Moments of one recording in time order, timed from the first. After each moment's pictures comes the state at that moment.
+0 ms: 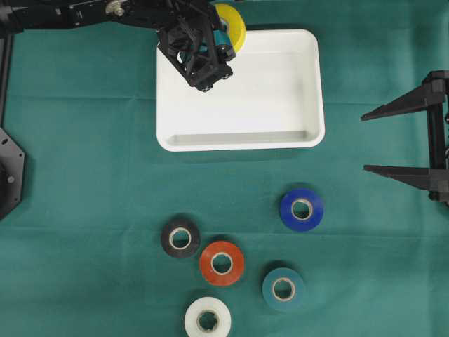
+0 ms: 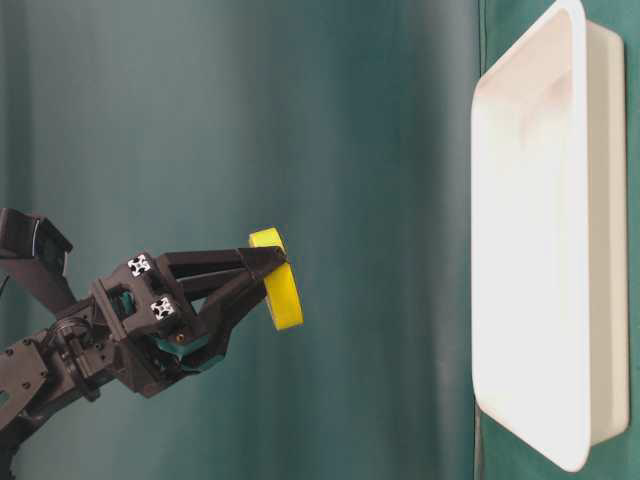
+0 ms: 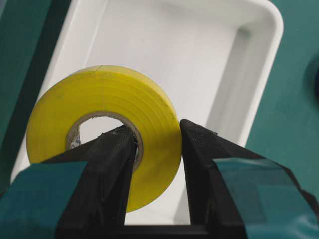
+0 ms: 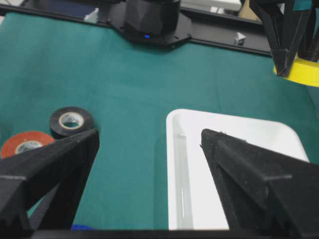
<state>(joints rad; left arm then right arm) 0.32 -0.01 0.08 0.01 0.84 -0.06 -0.01 -0.91 1.11 -0.05 -0.06 0.04</state>
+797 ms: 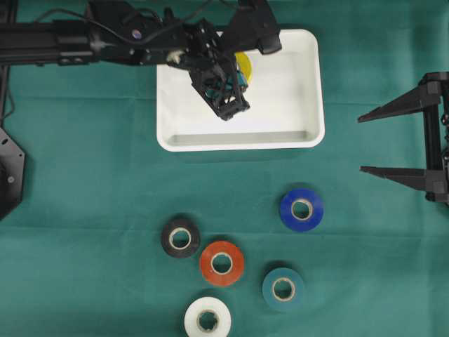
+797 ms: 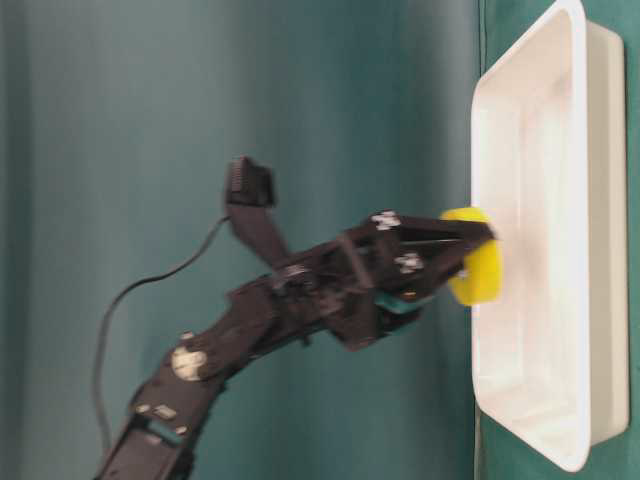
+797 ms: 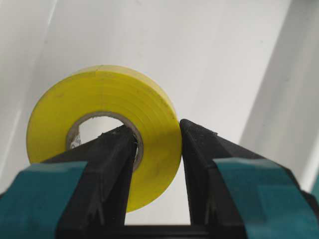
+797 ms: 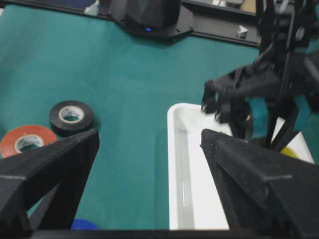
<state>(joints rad) 0.32 0.28 0.19 0.01 0.58 -0.07 -0.01 -0.89 1.11 -0.06 -0.06 0.04</state>
